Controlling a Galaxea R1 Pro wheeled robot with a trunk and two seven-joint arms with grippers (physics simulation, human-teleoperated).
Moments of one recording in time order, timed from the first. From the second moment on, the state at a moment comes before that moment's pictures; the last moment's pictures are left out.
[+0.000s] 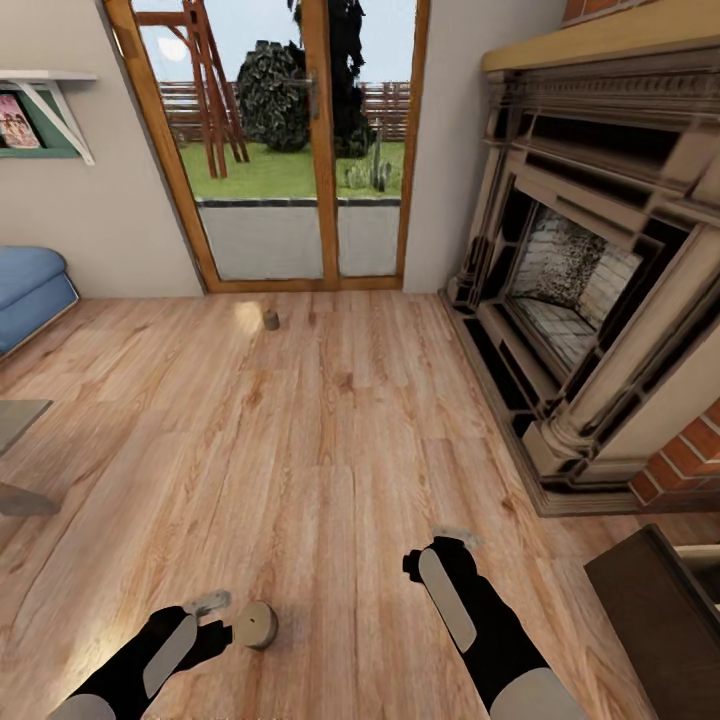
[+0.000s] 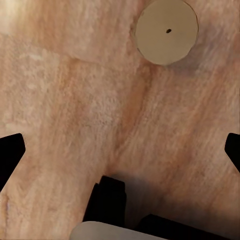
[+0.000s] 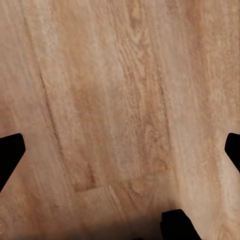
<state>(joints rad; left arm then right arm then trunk) -0.50 0.16 -0.26 -0.55 0.68 0.54 0.30 -0.50 0.16 0.23 -1.01 -0.52 0.77 -0.70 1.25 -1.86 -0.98</state>
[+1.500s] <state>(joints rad) -0.52 0.09 -0.27 -0.56 0.67 0.54 0.29 -0.50 0.16 0.31 -1.06 -0.52 0.77 -0.70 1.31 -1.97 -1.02</state>
